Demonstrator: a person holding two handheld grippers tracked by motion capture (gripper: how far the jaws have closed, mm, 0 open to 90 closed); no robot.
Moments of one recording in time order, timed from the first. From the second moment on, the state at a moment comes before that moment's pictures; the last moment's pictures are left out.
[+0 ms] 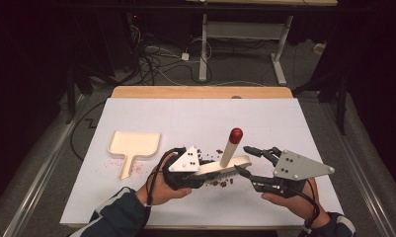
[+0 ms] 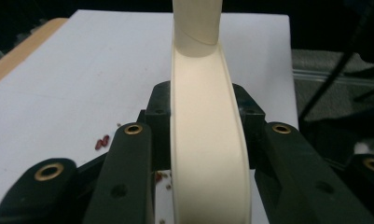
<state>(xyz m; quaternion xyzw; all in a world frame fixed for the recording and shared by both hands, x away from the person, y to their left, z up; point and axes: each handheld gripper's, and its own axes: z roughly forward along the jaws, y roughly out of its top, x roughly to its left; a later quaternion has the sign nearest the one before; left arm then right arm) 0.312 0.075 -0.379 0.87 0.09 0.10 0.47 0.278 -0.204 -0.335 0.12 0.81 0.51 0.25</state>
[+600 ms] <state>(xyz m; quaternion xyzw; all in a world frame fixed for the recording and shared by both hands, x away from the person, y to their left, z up) 0.293 0.079 -0.399 0.90 0.01 0.05 0.44 0.304 -0.157 -0.405 0.03 0.91 0.40 0.07</state>
